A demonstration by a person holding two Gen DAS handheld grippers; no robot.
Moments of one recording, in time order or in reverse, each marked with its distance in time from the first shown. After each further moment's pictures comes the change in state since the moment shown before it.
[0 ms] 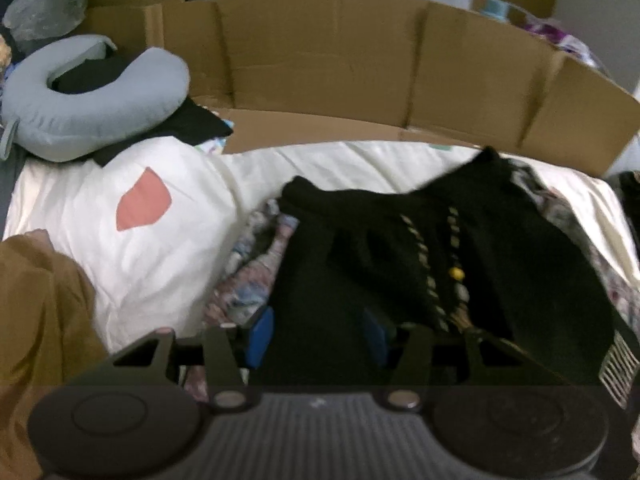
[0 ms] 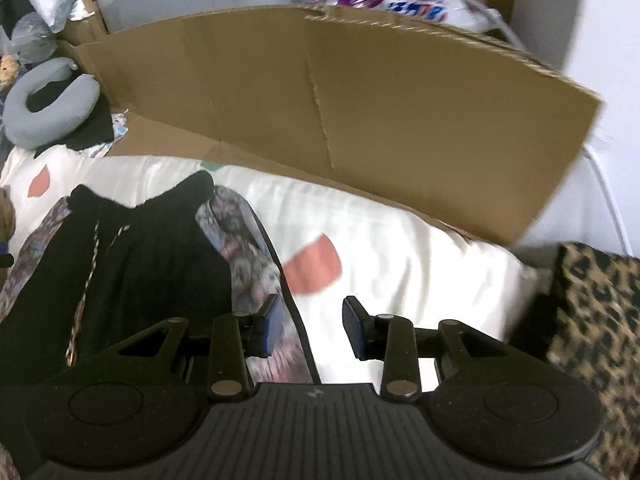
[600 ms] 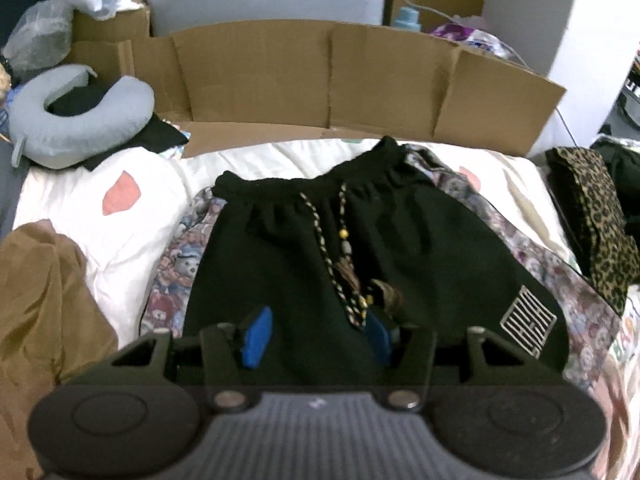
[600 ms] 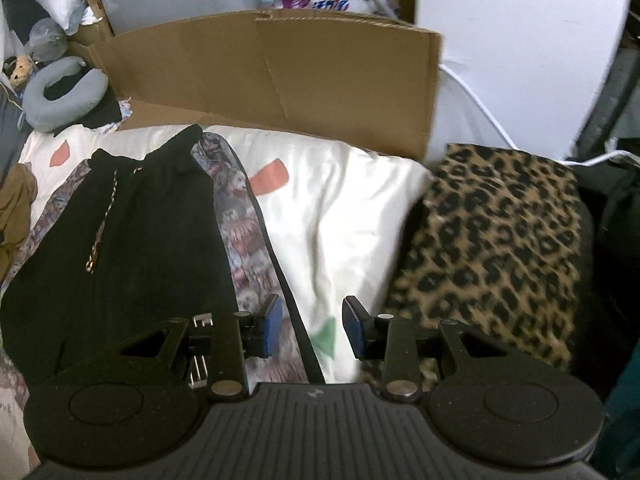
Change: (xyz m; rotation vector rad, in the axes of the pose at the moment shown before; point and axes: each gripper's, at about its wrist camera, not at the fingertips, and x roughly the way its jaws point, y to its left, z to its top) left arm -0.103 -0.079 -0.039 0.044 -0.011 -0.058; right arm -0.127 -0.057 -0.105 0.047 0.016 -0.027
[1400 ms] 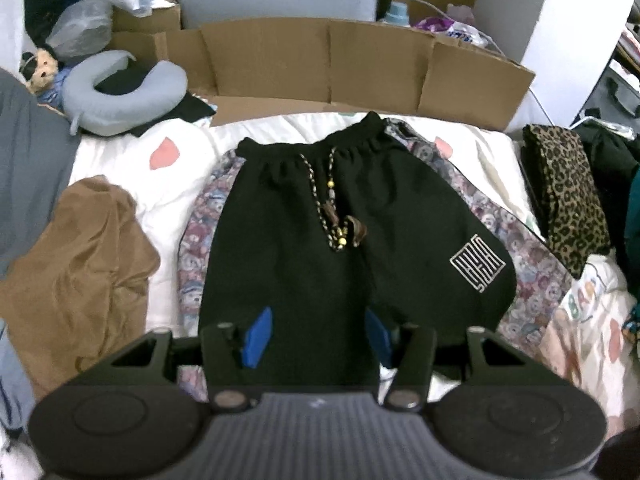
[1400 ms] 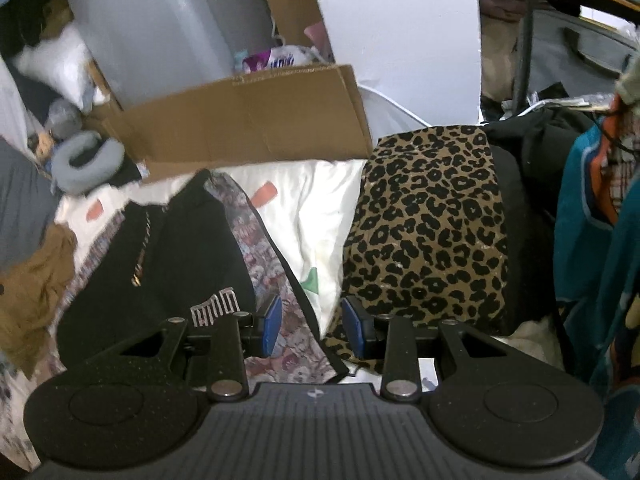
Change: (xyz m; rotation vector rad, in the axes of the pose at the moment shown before) left arm -0.131 -0.044 -0.024 -0.038 0.122 0.068; right arm -0.126 -0.050 -0.095 0.196 -0.154 0.086
